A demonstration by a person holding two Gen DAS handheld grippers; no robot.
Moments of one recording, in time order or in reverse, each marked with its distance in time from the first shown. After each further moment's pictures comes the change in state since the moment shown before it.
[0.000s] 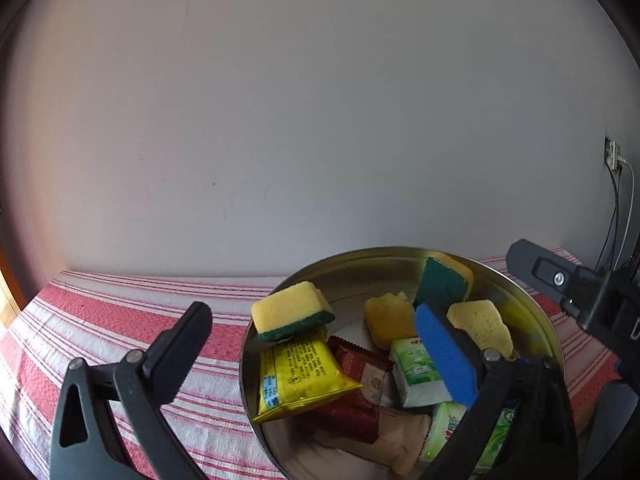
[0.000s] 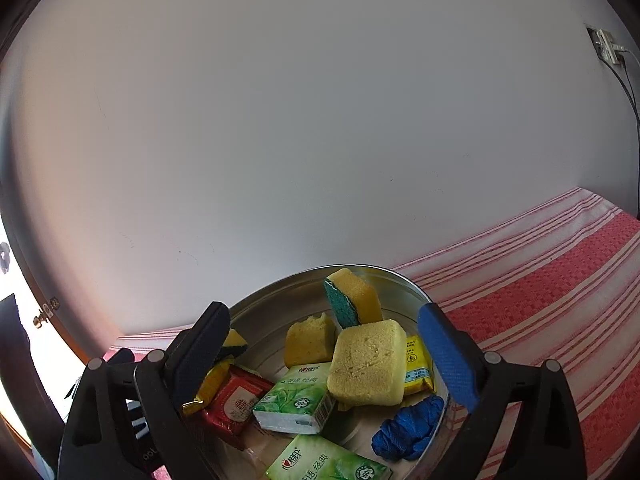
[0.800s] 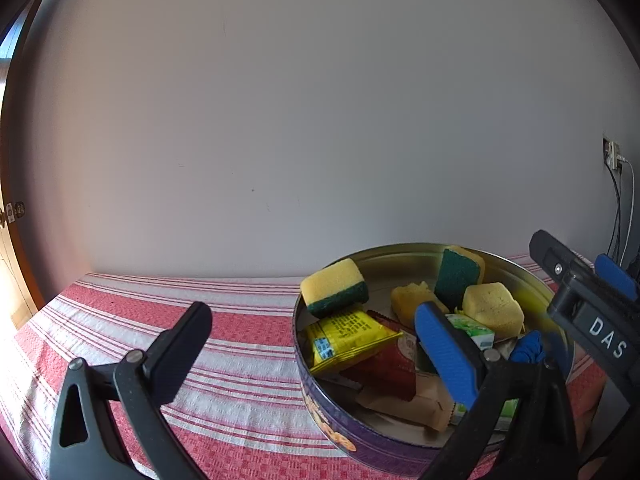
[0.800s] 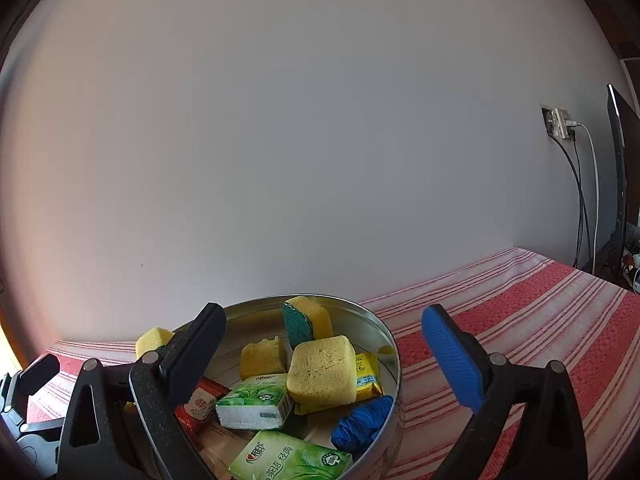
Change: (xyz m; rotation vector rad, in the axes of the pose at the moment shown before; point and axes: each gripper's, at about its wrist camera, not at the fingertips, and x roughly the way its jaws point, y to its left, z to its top) left arm -0.038 0.022 -0.027 -0.004 -0.093 0.052; right arm -0.022 0.023 -0.031 -0.171 -0.244 -0.242
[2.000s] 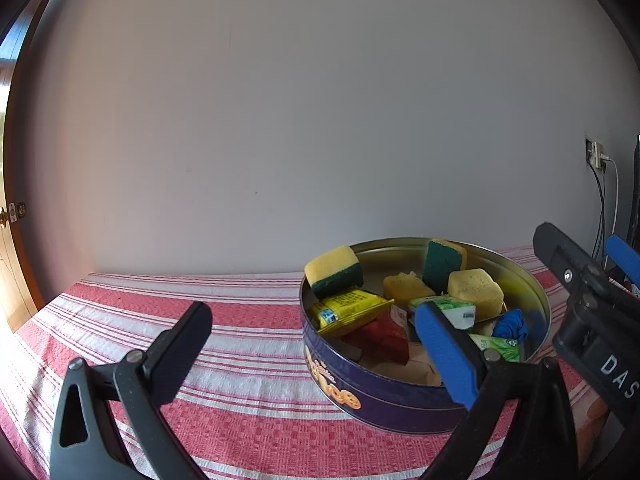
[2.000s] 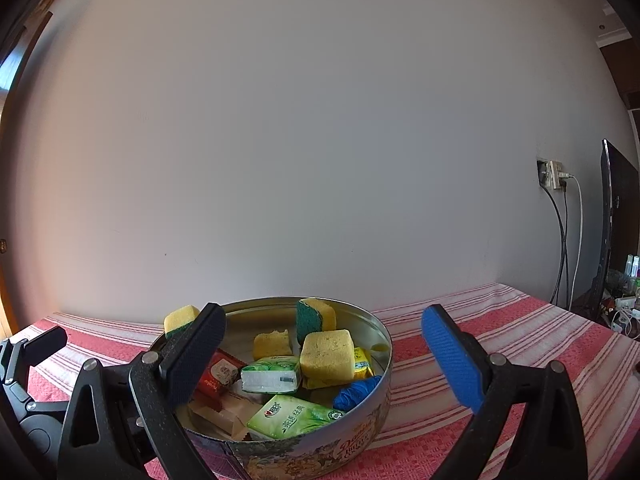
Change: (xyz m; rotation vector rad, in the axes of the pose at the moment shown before) left arm -0.036 0.010 -0.021 0.001 -0.033 -0.033; right arm -0.057 0.017 -0.017 -0.113 -0.101 -0.017
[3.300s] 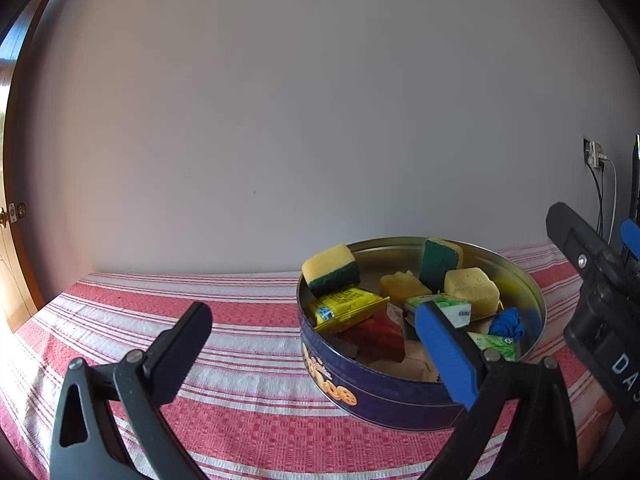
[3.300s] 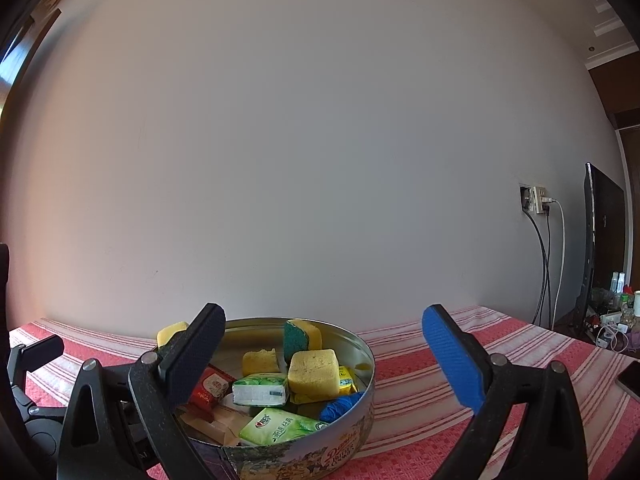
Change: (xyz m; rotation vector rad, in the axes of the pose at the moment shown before) left arm -0.006 -0.004 0.000 0.006 -0.004 0.002; right arm -0.016 0.004 0.001 -0.029 -0.089 -0.058
